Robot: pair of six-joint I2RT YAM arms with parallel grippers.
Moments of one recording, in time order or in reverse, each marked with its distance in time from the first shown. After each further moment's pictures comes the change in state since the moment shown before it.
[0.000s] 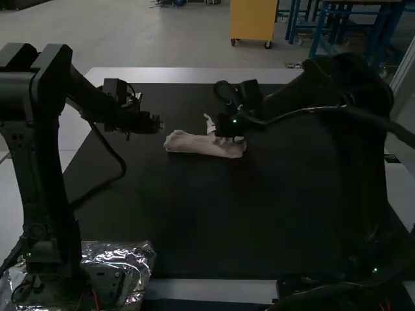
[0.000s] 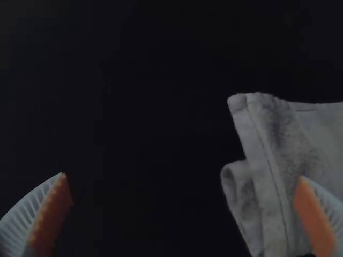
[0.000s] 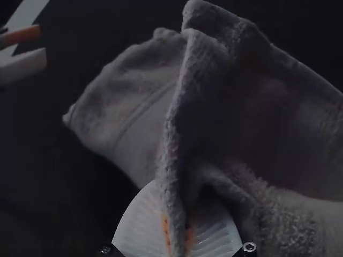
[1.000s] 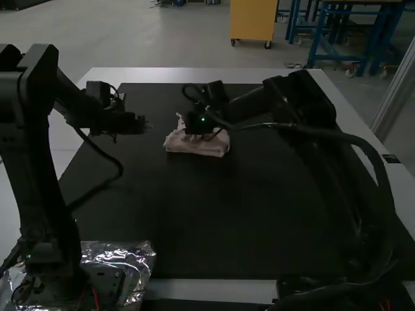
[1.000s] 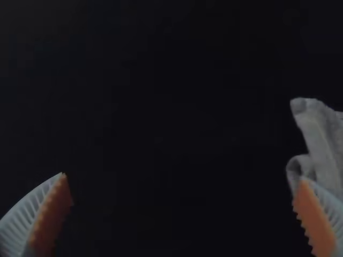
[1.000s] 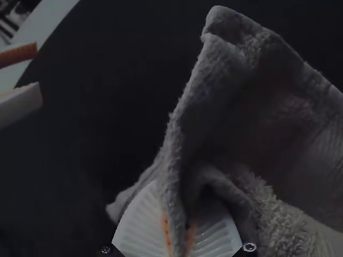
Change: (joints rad) left arm 0.105 -0.046 -0.085 0.082 -0.002 0.005; right arm 0.123 0.303 0.443 -0.077 0.000 0.037
